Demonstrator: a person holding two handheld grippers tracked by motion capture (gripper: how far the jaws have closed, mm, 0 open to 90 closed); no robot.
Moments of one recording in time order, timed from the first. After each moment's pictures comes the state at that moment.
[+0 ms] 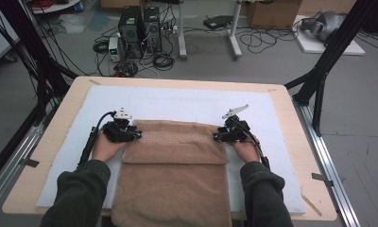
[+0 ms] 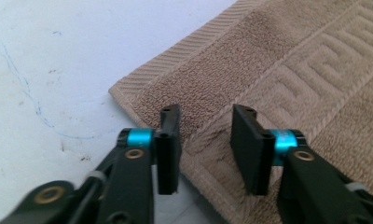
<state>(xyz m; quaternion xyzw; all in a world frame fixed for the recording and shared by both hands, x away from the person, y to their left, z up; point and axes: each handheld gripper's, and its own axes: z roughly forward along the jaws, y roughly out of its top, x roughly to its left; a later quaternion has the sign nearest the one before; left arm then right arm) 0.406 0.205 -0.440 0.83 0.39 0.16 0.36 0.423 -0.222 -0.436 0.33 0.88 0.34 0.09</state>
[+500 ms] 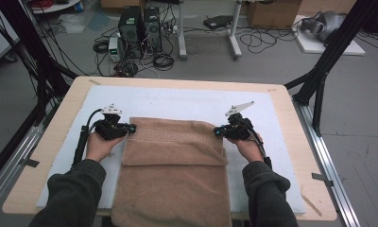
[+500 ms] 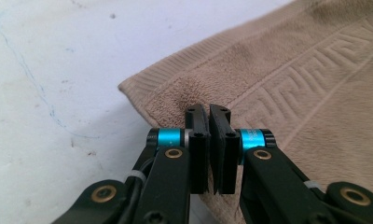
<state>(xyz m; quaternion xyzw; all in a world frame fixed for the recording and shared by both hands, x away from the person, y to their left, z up) 0.388 0.225 -0.409 0.81 0.39 0.12 0.43 0.409 -0.227 -0.406 0.30 0.87 0.40 0.06</state>
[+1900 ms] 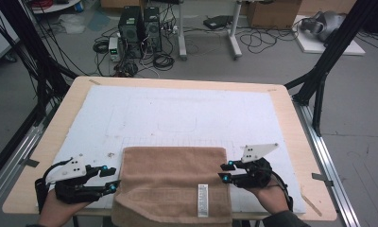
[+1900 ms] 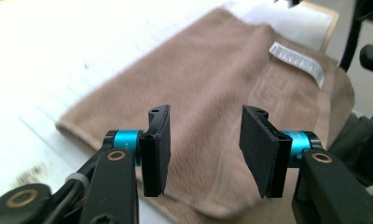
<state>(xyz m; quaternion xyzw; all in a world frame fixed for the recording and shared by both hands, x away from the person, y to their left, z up) 0.213 0.250 -0.380 0.81 0.27 0.11 0.50 0.268 -0.243 -0.389 0.22 0.87 0.44 0.03</state>
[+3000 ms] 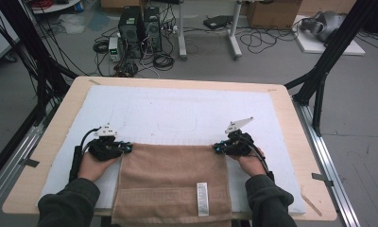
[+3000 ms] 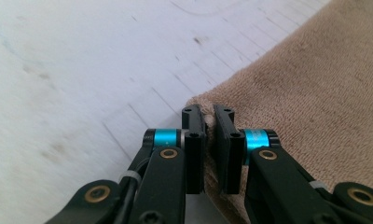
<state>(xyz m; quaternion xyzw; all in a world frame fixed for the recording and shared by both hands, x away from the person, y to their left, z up) 0.347 0.232 -0.430 0.81 0.38 0.13 0.42 0.377 -0.226 -0.428 0.27 0.88 0.38 0.05</state>
